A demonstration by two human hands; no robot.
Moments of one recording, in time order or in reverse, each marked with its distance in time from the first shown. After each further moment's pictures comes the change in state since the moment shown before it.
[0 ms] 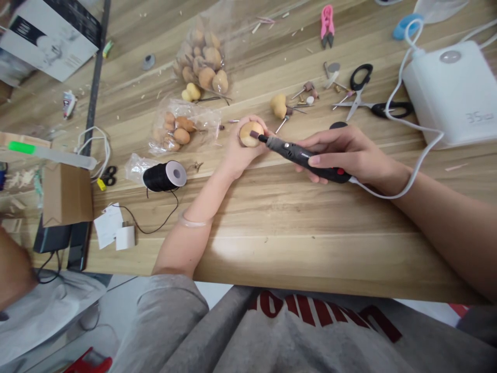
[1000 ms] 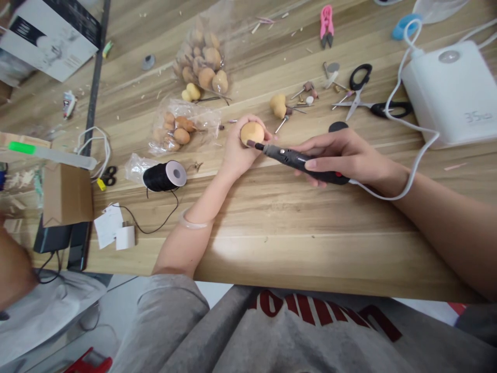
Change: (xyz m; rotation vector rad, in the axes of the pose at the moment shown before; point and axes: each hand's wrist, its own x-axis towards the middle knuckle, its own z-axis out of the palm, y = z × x) left_hand 0.005 -0.012 -0.003 0.044 0.026 0.109; right_hand 0.001 0.000 0.001 0.034 -0.074 0.001
